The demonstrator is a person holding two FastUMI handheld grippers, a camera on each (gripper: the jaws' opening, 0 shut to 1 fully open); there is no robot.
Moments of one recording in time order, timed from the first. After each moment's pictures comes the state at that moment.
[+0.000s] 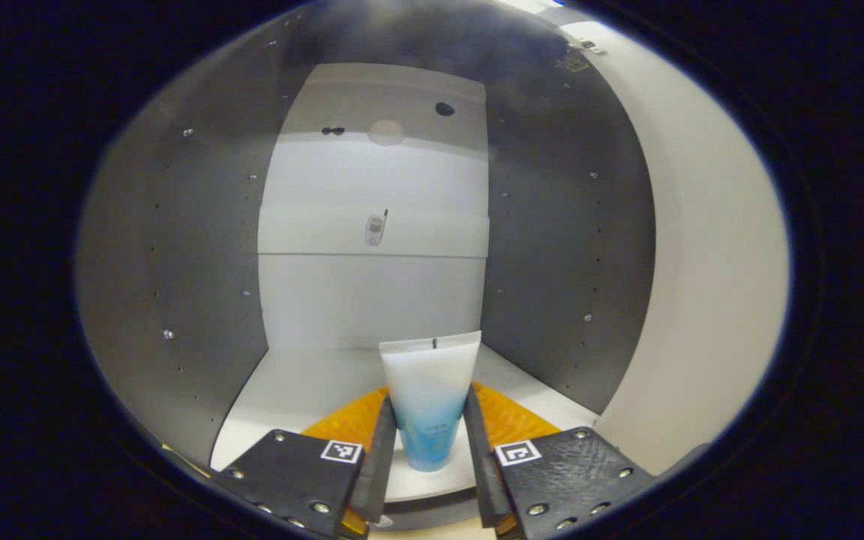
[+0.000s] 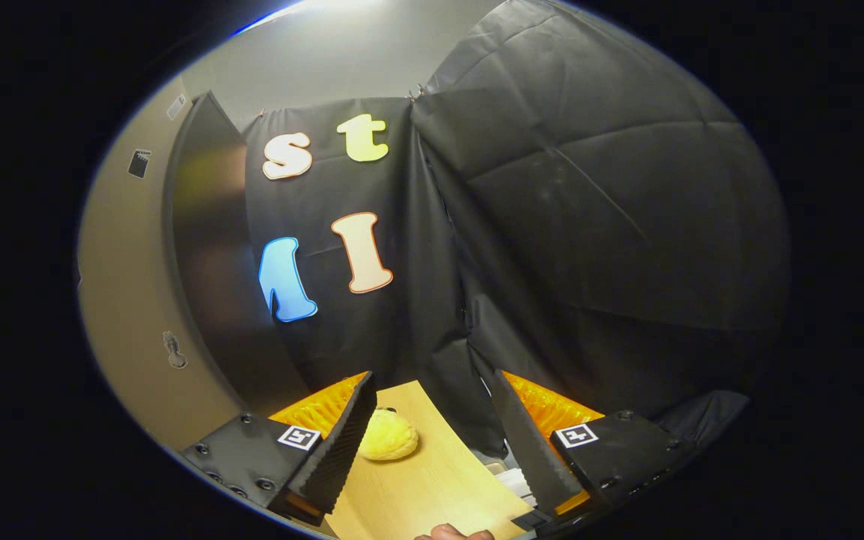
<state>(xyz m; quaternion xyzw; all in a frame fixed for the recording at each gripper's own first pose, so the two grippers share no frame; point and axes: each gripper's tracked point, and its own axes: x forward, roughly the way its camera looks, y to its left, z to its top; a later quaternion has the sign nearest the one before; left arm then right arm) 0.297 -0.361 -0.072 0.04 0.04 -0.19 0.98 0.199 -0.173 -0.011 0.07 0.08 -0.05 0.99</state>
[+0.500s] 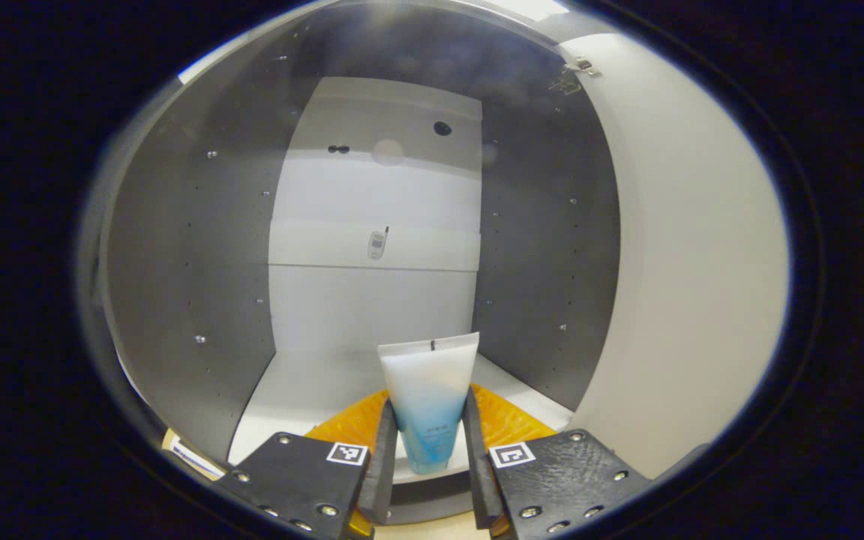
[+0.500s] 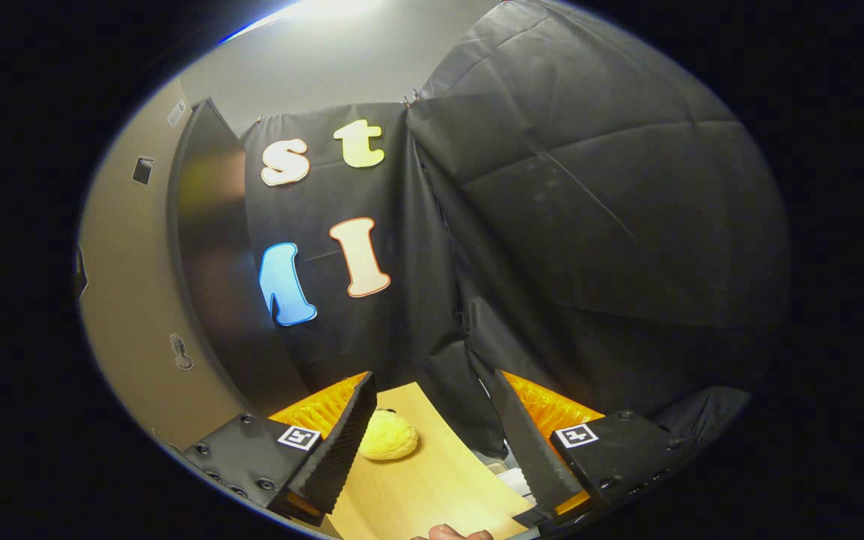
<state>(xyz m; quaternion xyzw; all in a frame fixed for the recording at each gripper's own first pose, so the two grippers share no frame) 0.250 -0.346 -0.050 0.03 0.04 -0.21 0.98 0.178 -0.172 -0.006 0.08 0.07 -0.06 0.99</state>
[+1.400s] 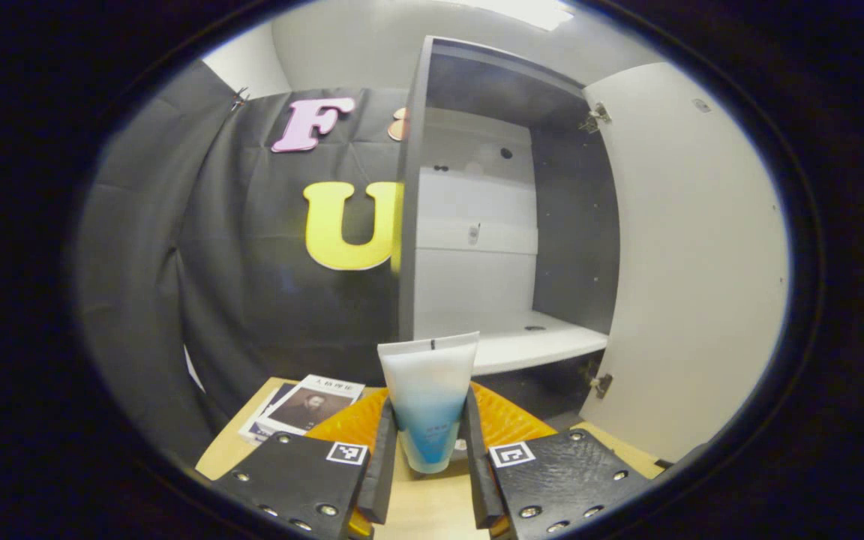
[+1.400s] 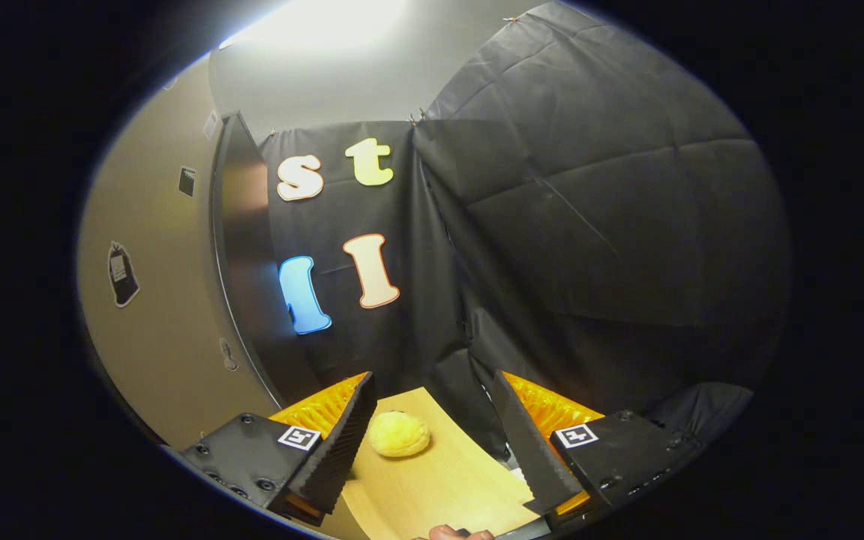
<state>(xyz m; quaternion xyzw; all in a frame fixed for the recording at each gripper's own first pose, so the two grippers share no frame) 0.120 -0.134 -0.117 0.04 0.03 -0.12 0.99 0.114 -0.129 0.014 0.07 0.04 -0.07 0.99</state>
